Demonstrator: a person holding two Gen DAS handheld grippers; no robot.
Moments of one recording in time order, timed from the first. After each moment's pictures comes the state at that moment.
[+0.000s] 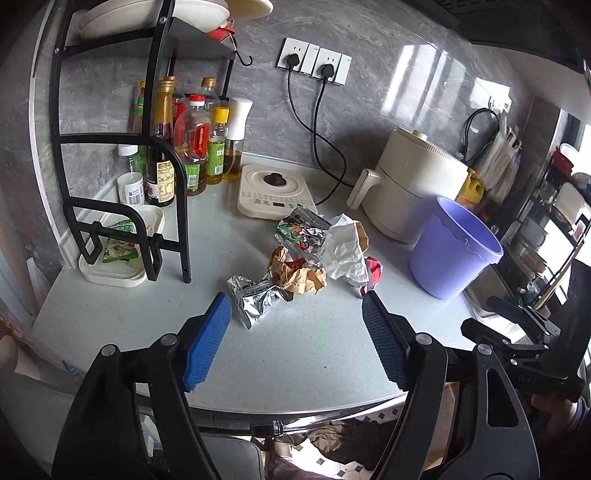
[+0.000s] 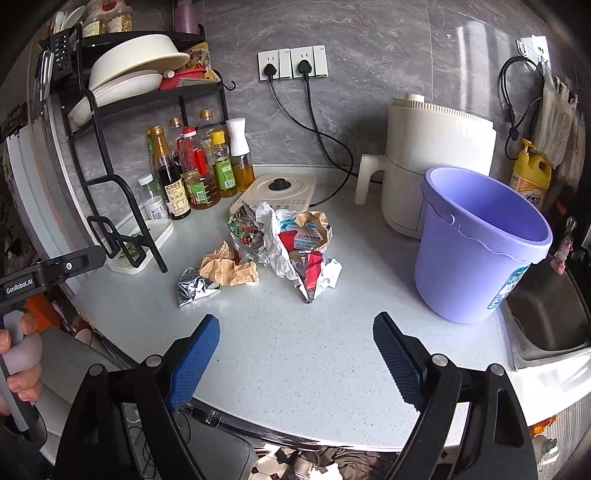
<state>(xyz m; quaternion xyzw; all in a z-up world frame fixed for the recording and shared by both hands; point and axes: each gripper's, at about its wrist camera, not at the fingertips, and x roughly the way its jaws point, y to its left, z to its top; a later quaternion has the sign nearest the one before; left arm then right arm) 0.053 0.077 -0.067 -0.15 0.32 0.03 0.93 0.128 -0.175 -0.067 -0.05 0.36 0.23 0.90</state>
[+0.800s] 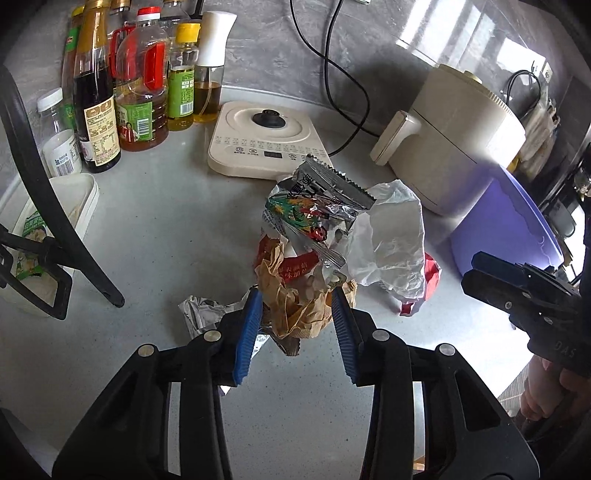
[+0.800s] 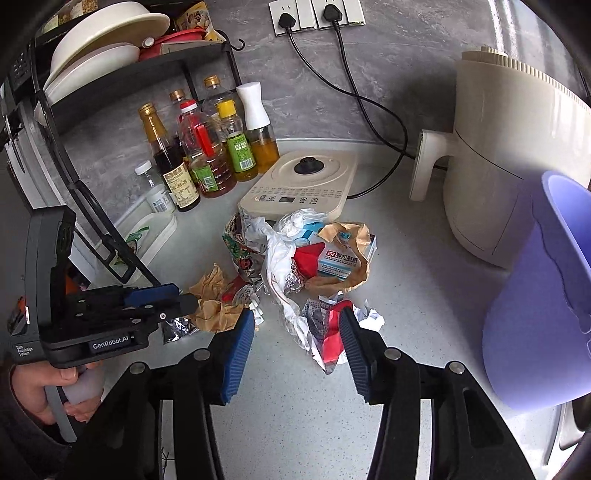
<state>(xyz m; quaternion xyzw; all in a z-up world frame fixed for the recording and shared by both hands) 0.200 0.077 -0.149 -0.15 0.43 0.00 0.89 0.257 -0.122 -0.107 -0.05 0.42 0.32 0.85</state>
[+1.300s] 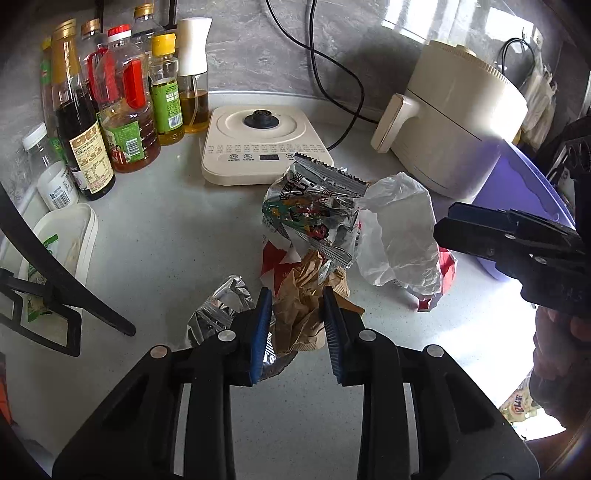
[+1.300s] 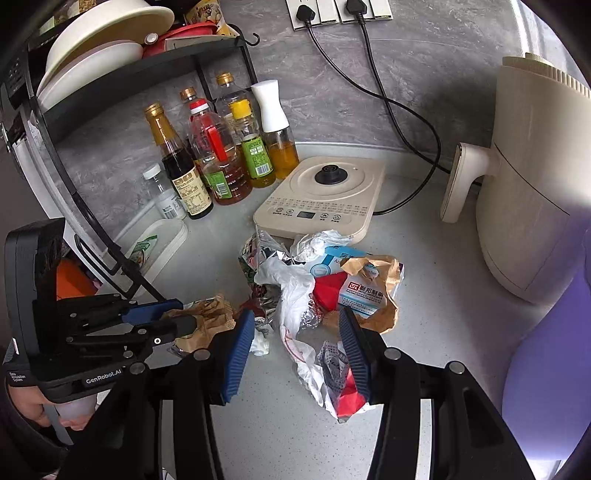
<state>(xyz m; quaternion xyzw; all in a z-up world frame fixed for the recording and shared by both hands) 0.208 0.074 -0.142 -0.10 0.43 0.00 0.90 0.291 -0.090 -0.109 -0.05 0.42 0.36 0.83</state>
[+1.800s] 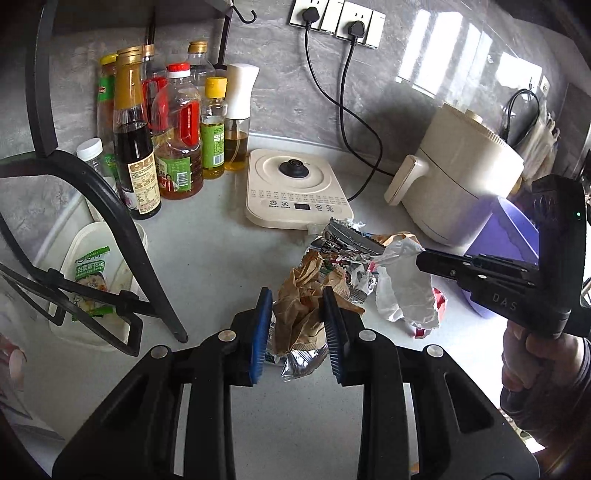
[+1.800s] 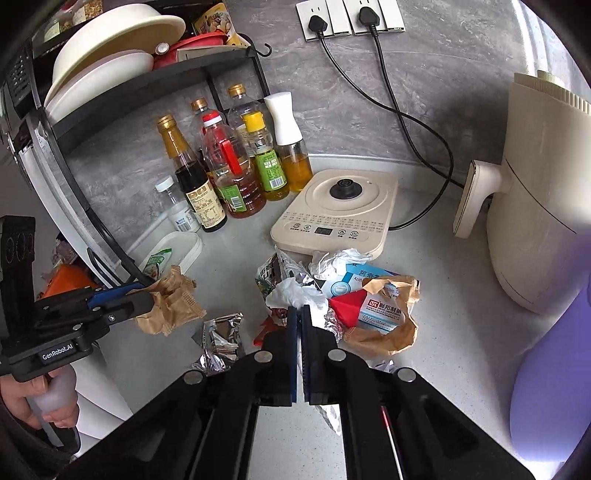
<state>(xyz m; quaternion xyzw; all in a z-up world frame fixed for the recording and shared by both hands) 0.173 0.110 -0.096 -0.13 0.37 0.03 0.92 0.283 -0.084 -0.086 -0.03 0.40 0.37 0.84</state>
